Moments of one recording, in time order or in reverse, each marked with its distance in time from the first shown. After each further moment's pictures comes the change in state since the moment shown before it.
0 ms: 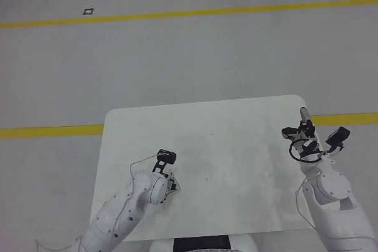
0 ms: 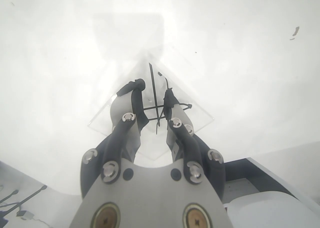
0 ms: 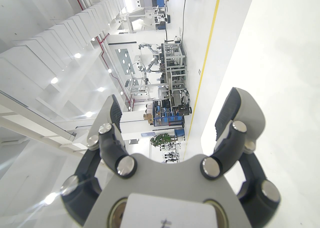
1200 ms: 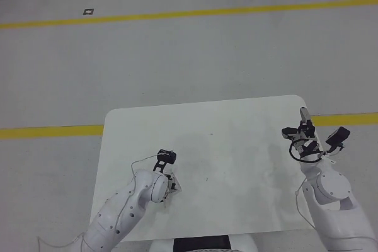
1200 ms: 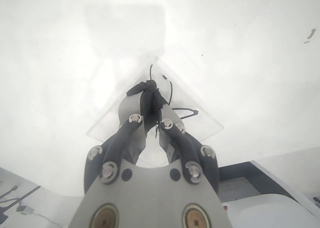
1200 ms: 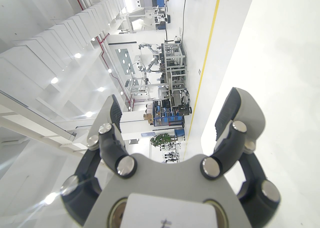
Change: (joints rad) left arm -0.021 -0.008 0.008 0.040 -0.014 0.000 0.001; right arm 0.000 0.000 0.000 0.000 0.000 0.000 0.000
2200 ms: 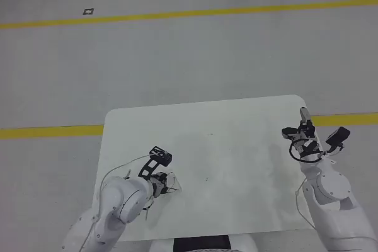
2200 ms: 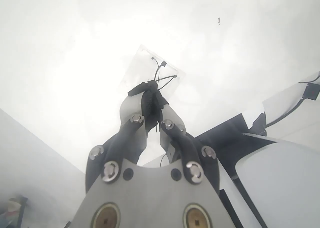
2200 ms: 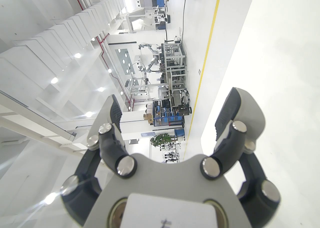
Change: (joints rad) left arm 0.229 0.078 -0.241 -0.427 0.025 -0.264 -0.074; right arm 0.000 0.000 0.000 0.000 0.000 0.000 0.000
